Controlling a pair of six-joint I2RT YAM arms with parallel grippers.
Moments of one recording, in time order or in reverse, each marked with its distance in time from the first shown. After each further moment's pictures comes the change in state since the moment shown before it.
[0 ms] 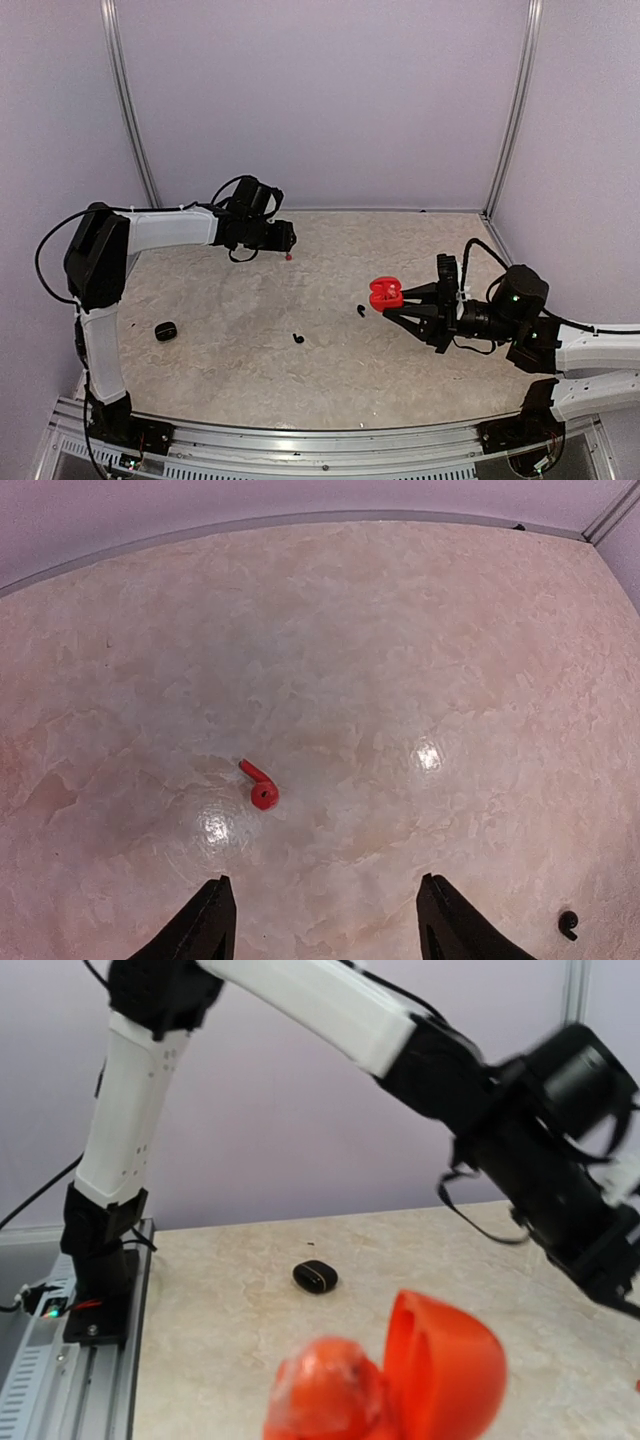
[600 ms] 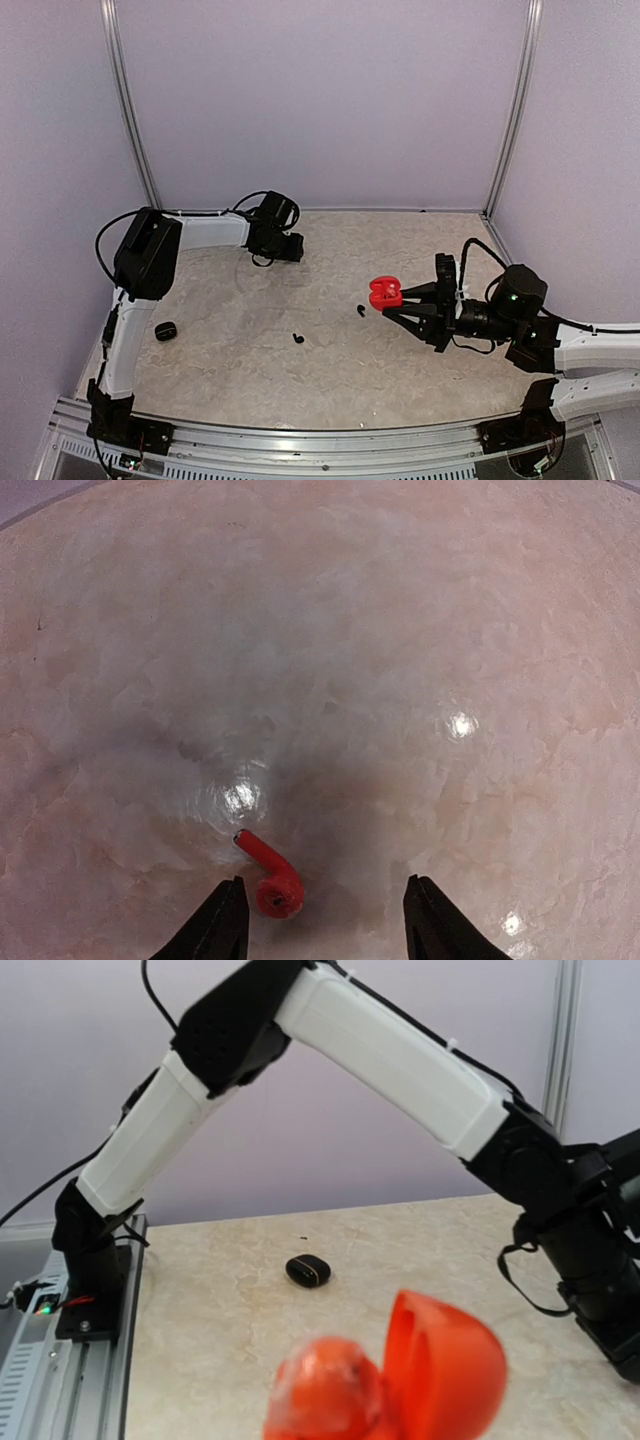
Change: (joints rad) left arm 0.012 0.375 0.335 -0.110 -0.031 0.017; right arm -0.011 0.011 0.000 0.000 0.001 0.000
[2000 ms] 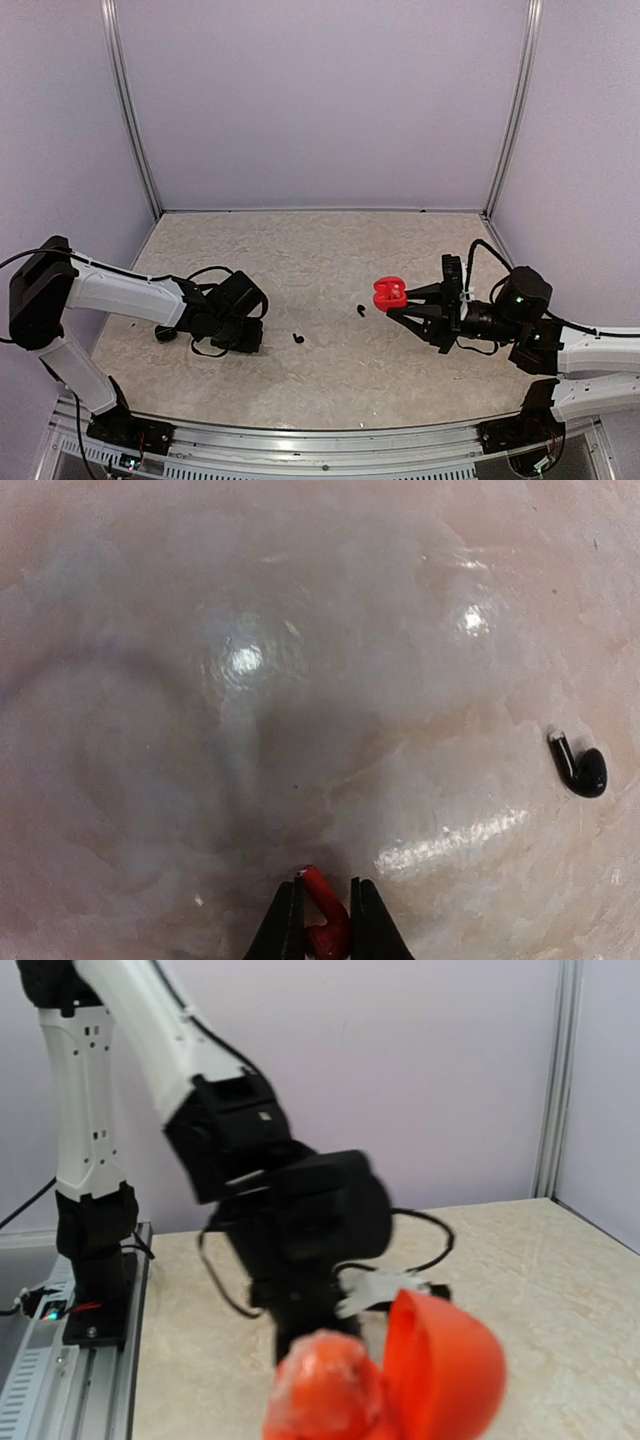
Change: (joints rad) left arm -0.280 -0.710 -0.985 -0.007 -0.106 -0.358; right arm -0.005 -0.037 -0.018 0.000 -0.008 0.009
